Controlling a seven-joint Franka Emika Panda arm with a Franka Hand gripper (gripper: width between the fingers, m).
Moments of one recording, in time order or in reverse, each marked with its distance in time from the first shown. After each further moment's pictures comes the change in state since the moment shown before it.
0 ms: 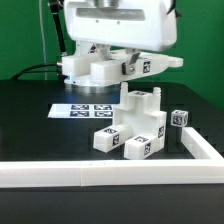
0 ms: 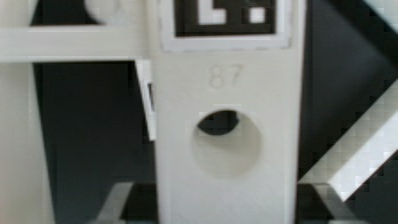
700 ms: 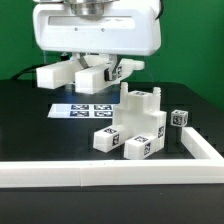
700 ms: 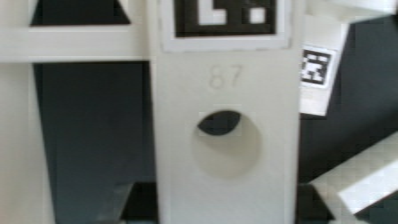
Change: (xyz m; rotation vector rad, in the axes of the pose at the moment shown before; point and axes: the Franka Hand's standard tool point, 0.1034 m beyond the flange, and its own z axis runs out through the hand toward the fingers) arm 0.031 0.020 0.009 -0.018 0.002 -0.195
